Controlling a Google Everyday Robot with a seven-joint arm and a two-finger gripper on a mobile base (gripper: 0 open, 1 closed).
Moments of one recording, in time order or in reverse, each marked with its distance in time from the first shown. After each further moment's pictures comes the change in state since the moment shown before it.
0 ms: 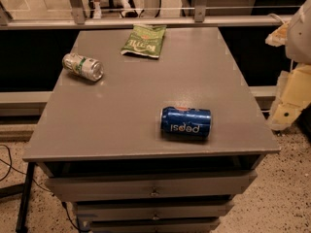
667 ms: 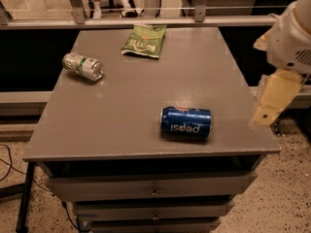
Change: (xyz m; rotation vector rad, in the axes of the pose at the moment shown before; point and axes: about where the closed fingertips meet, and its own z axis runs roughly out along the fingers) arm -0.017 0.000 0.019 0.004 -0.002 0.026
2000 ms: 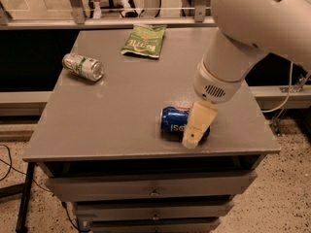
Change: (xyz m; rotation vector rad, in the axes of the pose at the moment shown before) arm -0.073 0.029 0.112 -0.123 0.017 0.087
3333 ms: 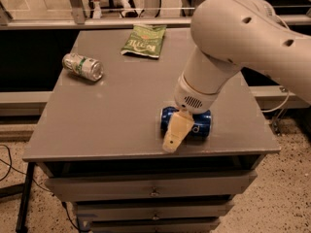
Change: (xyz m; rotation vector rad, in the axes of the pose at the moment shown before) arm -0.035 0.020 0.044 -0.105 -0.067 -0.009
